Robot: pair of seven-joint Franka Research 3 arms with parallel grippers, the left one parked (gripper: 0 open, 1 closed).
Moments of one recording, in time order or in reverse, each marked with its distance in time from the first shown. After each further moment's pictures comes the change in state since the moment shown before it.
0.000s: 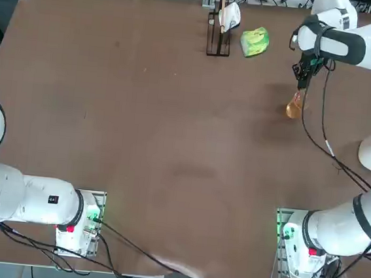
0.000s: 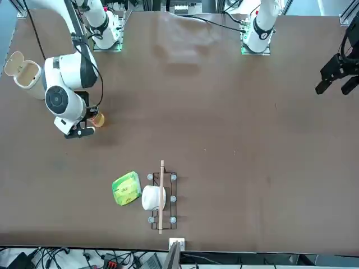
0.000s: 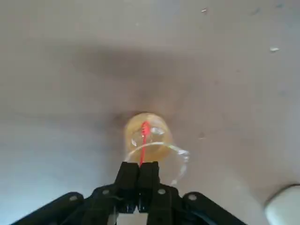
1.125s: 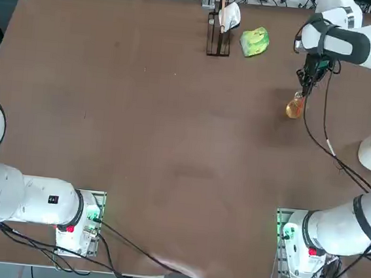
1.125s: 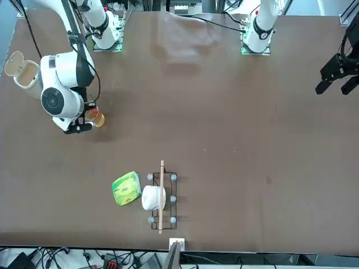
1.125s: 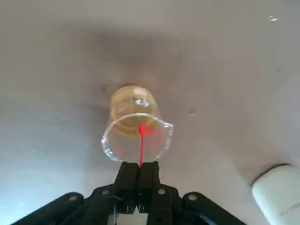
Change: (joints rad) arm -0.013 -0.018 -0.014 -0.009 -0.057 -0.085 -0.049
